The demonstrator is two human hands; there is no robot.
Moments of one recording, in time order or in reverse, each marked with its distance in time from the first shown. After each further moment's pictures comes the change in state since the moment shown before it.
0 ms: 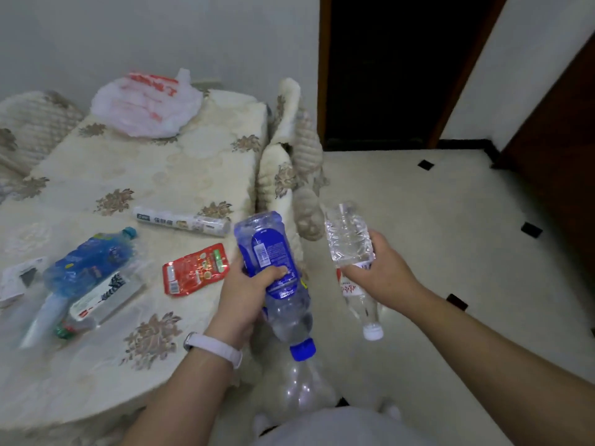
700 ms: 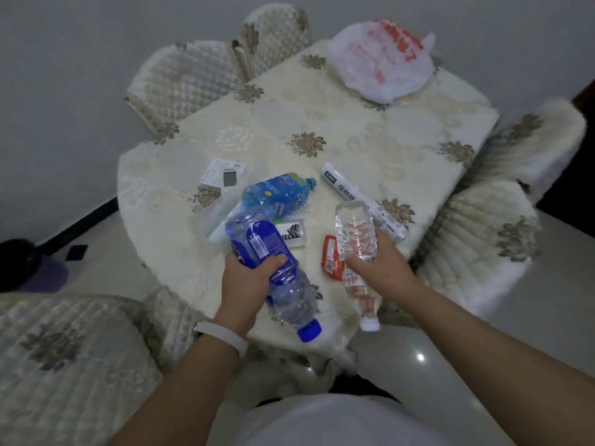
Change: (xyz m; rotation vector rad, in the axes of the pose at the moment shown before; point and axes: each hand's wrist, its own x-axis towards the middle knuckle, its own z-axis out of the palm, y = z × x) left_hand 0.023 -0.039 -0.280 -0.210 0.736 -0.074; right_hand 0.103 -0.139 0.301 -0.244 -0.555 -0.240
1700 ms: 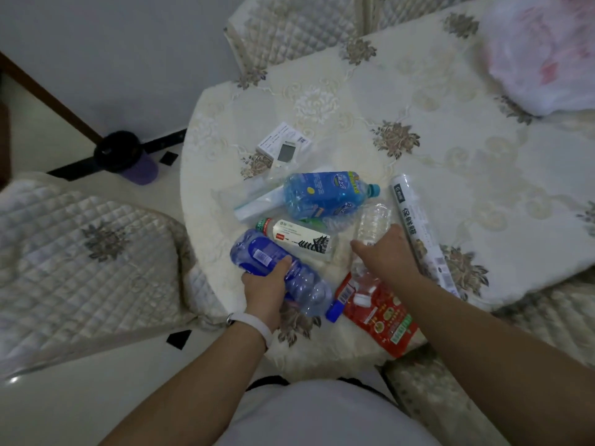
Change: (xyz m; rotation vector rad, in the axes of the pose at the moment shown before) left_hand 0.042 -0.051 0.072 -0.347 0.664 -0.421; right_hand 0.179 0.003 0.043 -0.349 -0.238 0.062
